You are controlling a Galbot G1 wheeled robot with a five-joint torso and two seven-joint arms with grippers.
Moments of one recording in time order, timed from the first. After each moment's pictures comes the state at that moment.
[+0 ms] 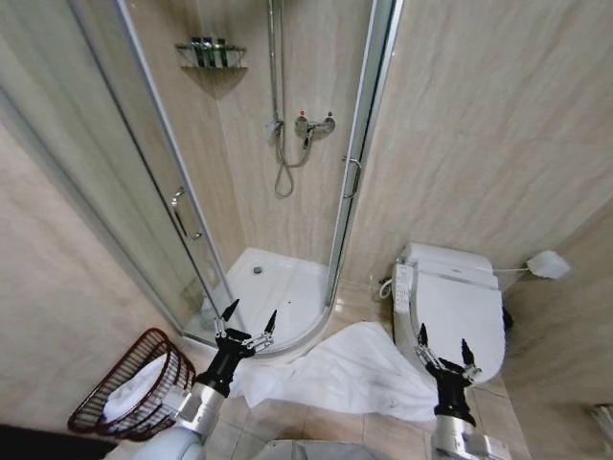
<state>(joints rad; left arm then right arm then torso) 1.92 -1.44 -0.55 -2.41 -0.16 -0.04 0.23 -1.87 1.61 0.71 2.08 0.32 0.43 0.03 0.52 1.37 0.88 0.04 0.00</state>
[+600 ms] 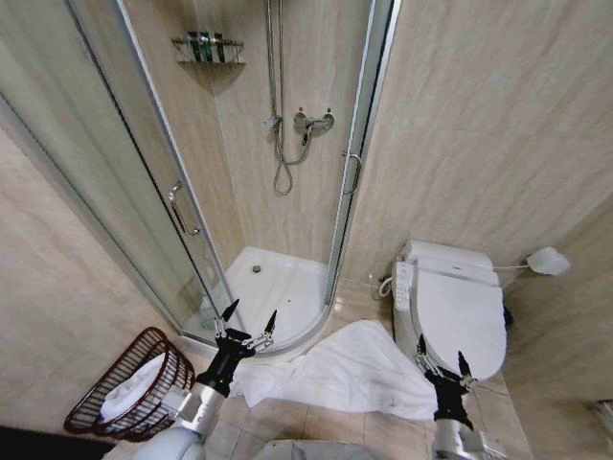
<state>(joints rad) 1.92 -1.44 -0.55 -2.41 -0.16 -0.04 0.23 -1.83 1.57 0.71 1.98 0.38 0.33 0.07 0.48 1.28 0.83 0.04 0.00</state>
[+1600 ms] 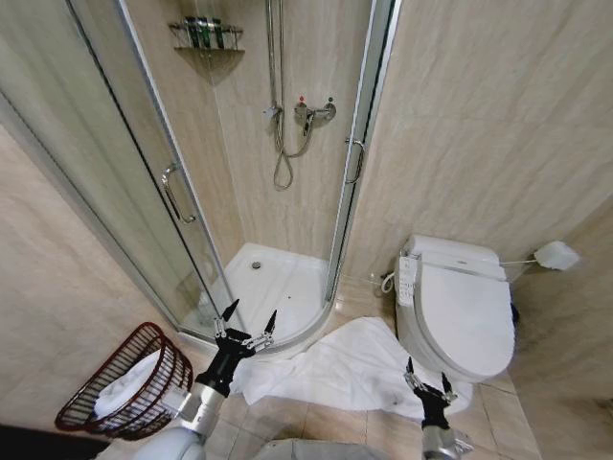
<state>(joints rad) 1.92 -1.44 -0.55 -2.41 -0.16 -0.04 0.23 -1.68 1.49 0.68 1.57 0.37 0.43 0.06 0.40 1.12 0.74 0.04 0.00</state>
